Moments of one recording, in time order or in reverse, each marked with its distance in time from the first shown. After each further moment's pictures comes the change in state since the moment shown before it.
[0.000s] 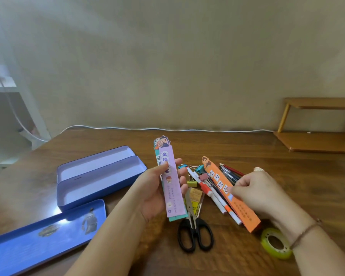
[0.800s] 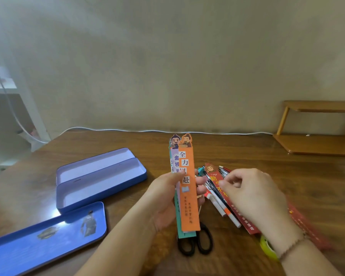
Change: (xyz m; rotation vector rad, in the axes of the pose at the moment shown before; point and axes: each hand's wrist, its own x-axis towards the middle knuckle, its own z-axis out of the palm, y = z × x) left_hand -0.003 -0.018 0.015 0.137 -0.064 -0.018; right_hand -0.021 -0.013 0.006 -0.103 0.259 -0.229
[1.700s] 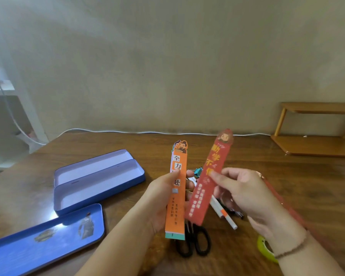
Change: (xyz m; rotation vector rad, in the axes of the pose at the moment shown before) left_hand 0.000 0.001 0.001 0.116 0.103 -0.016; right_hand 0.001 -0.001 -0.003 0.986 -0.325 0.089
